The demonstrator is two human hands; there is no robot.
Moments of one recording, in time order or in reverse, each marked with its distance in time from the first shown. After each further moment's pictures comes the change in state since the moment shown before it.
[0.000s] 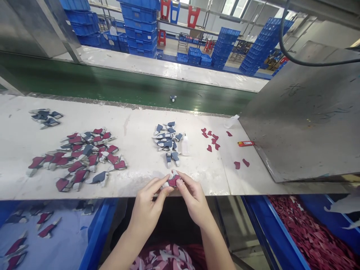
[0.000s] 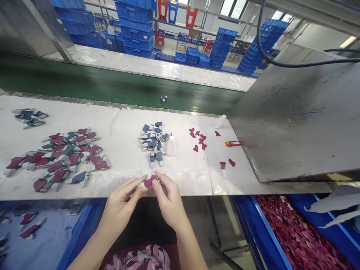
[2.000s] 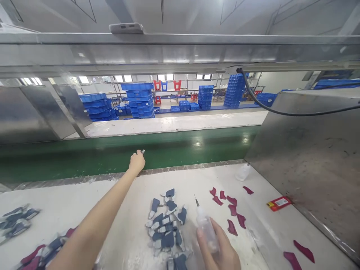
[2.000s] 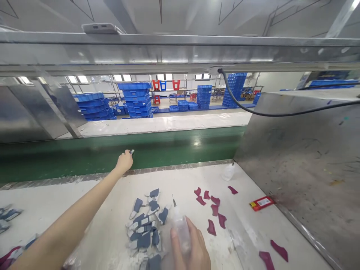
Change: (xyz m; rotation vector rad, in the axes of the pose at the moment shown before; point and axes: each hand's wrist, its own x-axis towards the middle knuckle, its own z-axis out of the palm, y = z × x) left_hand 0.433 -0.066 -0.057 0.927 0.217 -0.097; right_hand 0.124 0.049 -0.019 -0.336 0.803 -0.019
